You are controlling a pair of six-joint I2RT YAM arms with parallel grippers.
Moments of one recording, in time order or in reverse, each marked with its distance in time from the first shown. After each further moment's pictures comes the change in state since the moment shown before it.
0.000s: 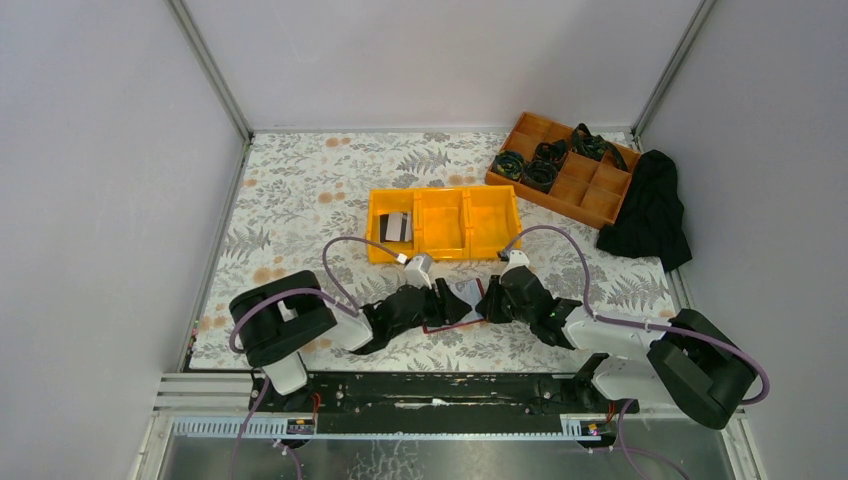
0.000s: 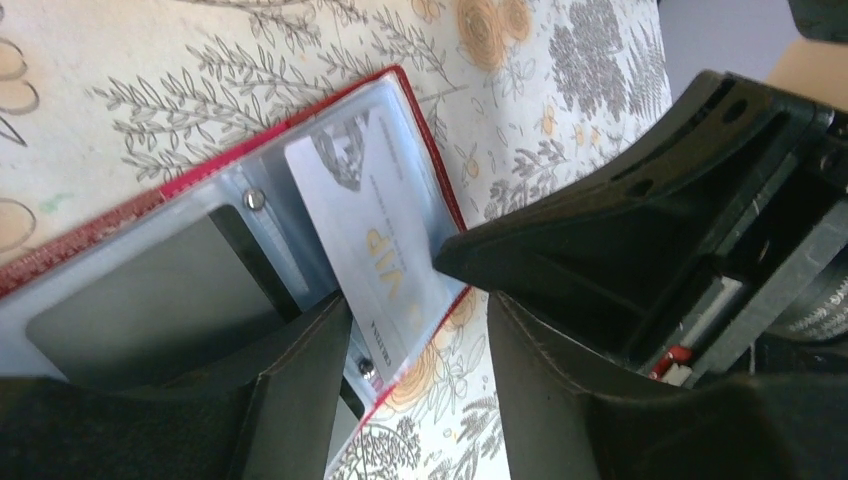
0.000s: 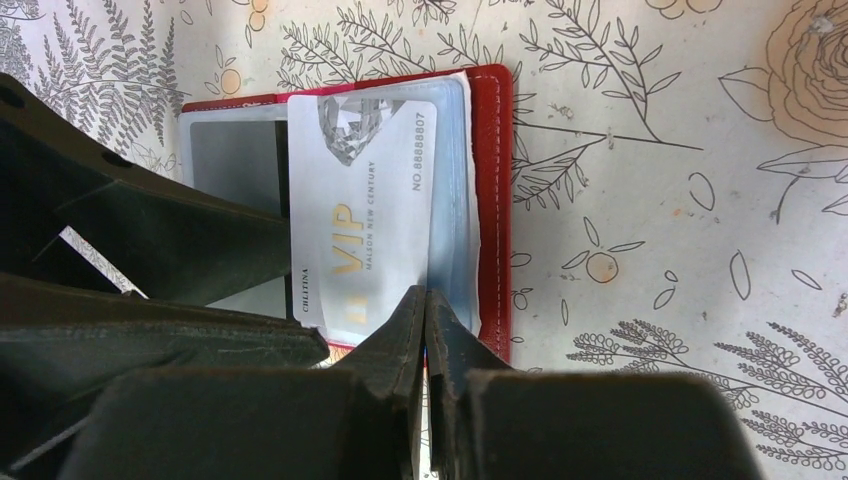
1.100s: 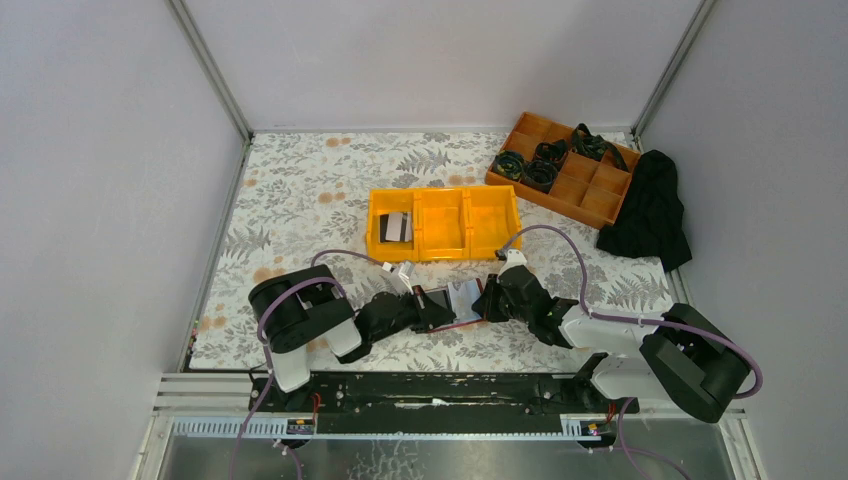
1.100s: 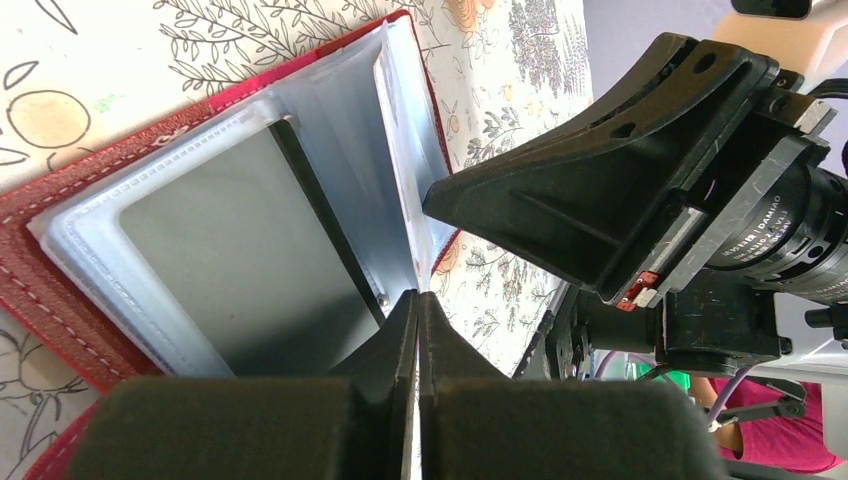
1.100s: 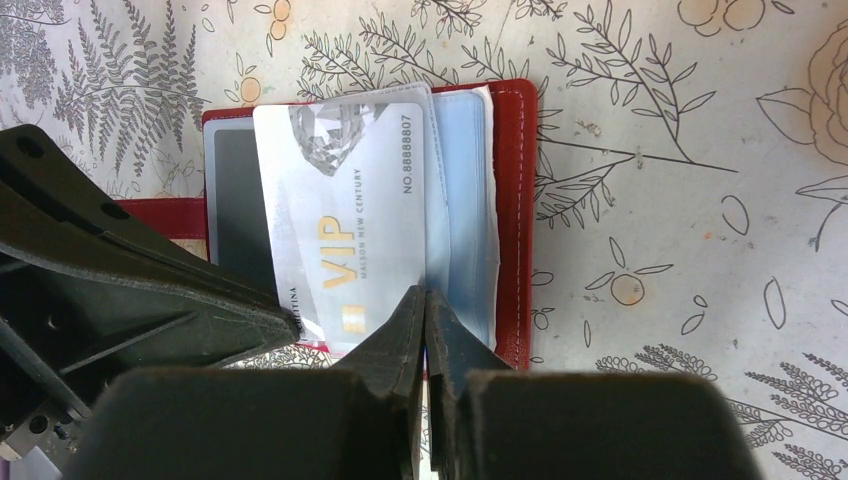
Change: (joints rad) left arm 0.081 0.121 -0.184 0.423 0.161 -0.129; right arm 0.000 0.042 -0.001 0.066 -0.022 0.004
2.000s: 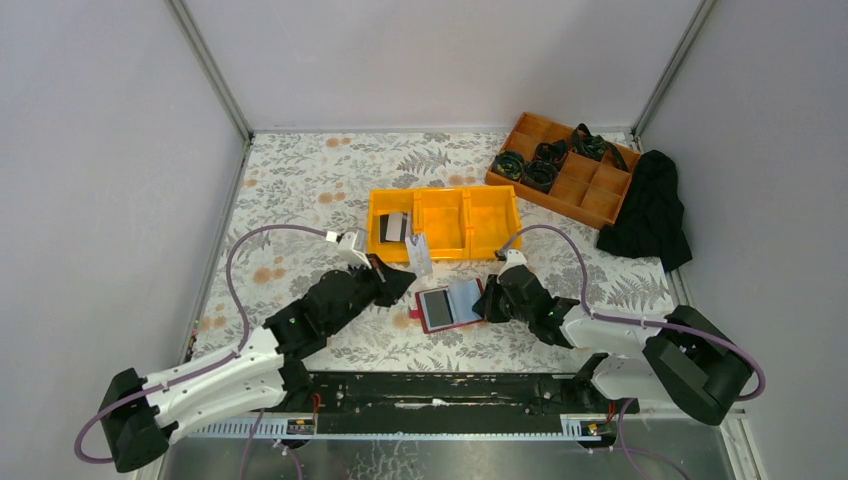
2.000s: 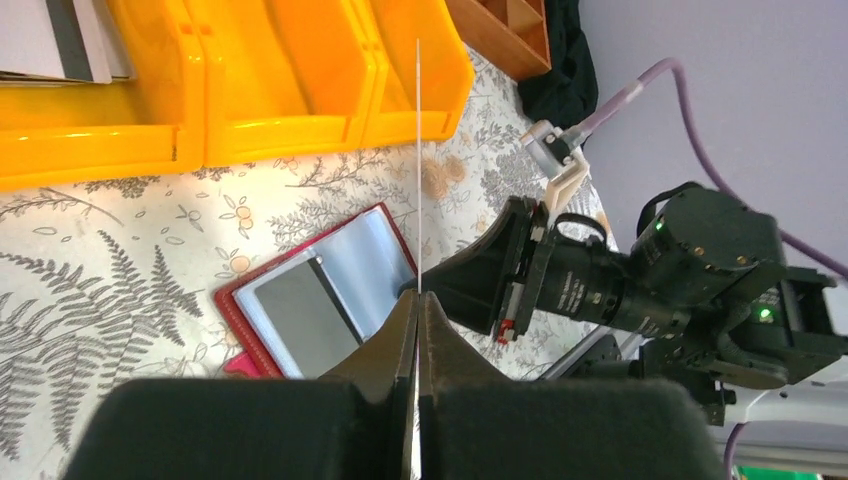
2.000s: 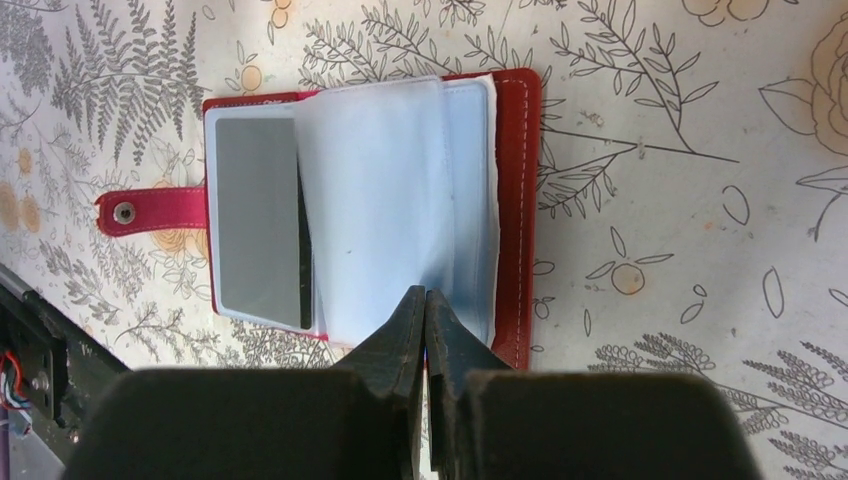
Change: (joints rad) left arm 0.027 -1.037 0.197 -1.194 -0.261 0.292; right arm -0.001 -0.005 0.008 -0.018 -0.009 -0.005
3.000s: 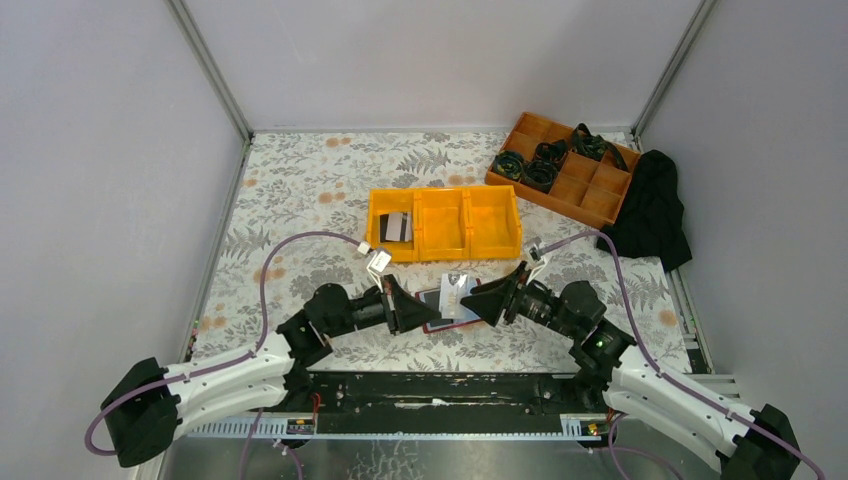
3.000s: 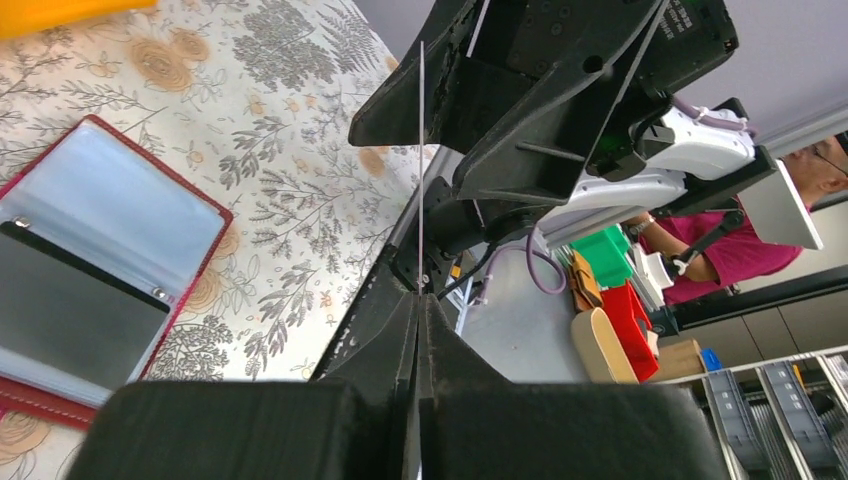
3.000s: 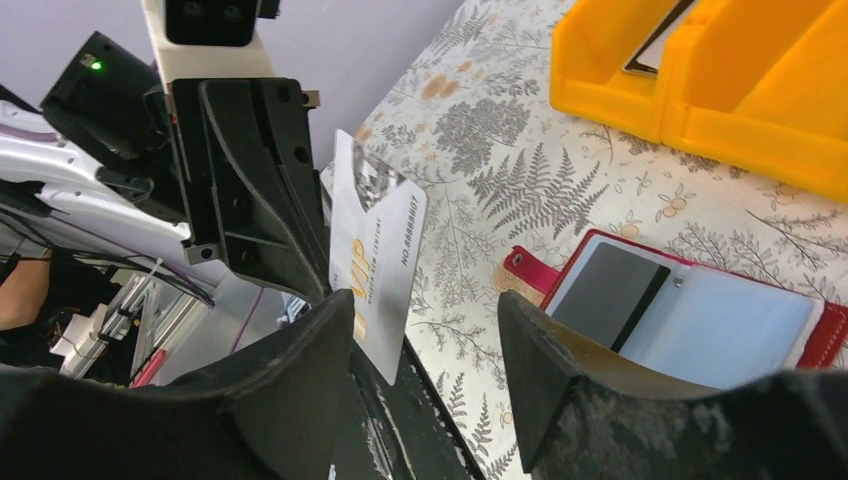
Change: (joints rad) left arm 0.004 0.030 -0.183 0.437 0.547 -0.021; right arm -0.001 -0.654 -0.087 0.097 -0.283 -0.022
